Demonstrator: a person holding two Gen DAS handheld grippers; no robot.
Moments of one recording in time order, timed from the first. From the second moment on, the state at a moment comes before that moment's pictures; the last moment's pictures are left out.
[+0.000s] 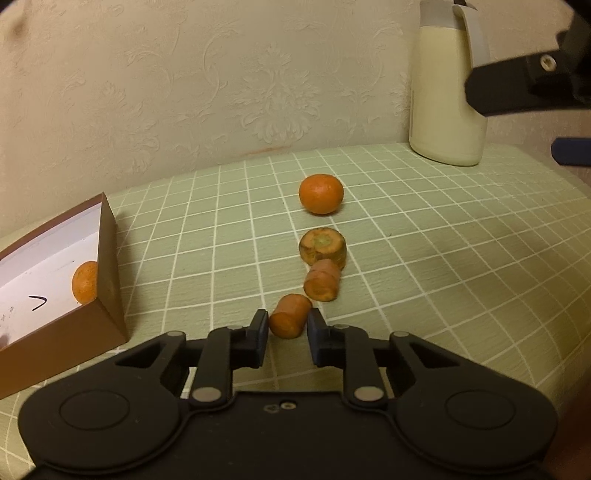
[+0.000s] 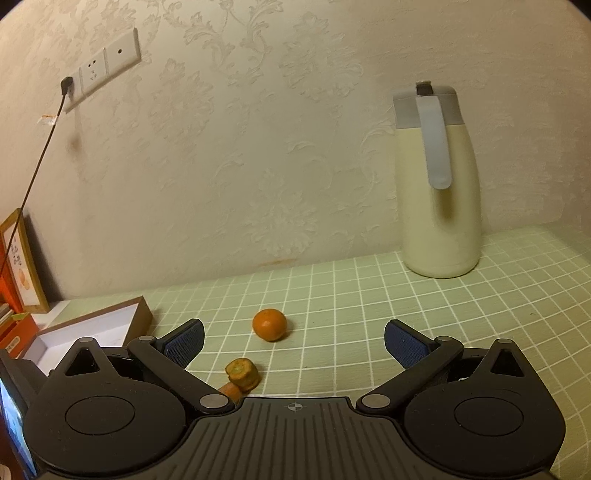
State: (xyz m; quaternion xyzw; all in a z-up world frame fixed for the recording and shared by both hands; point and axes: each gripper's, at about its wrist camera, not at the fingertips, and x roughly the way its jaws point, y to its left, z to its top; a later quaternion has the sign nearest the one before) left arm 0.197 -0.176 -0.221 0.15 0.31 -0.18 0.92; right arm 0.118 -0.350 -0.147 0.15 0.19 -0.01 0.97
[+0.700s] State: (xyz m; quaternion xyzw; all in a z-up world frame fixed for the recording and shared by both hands) left arm 0.205 -0.157 -0.222 0.12 0.31 -0.15 0.93; right arm 0.136 -0.337 -0.161 0.14 0.22 -0.01 0.96
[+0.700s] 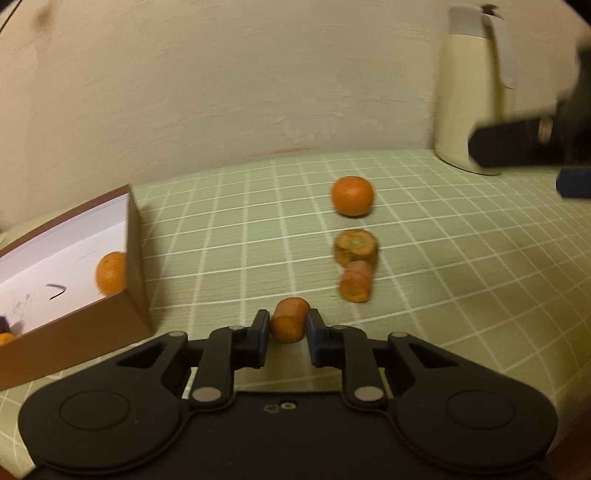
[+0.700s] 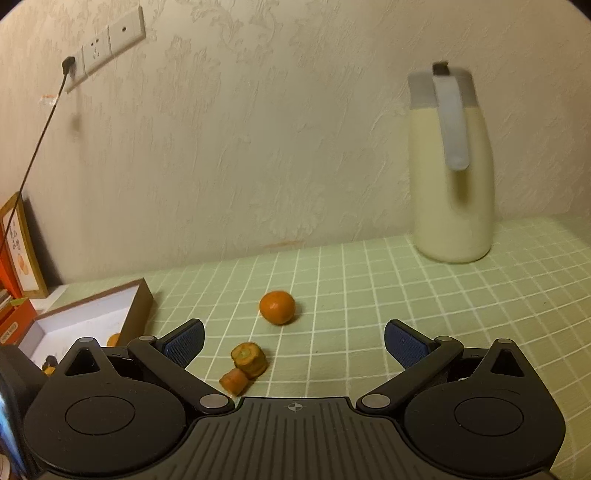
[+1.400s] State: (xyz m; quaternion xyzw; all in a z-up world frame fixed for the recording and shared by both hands) left arm 0.206 -0.112 -0.217 0.09 0.32 -0.10 0.94; right arm 0.199 -0.273 -0.216 0.15 0.32 0.01 0.94
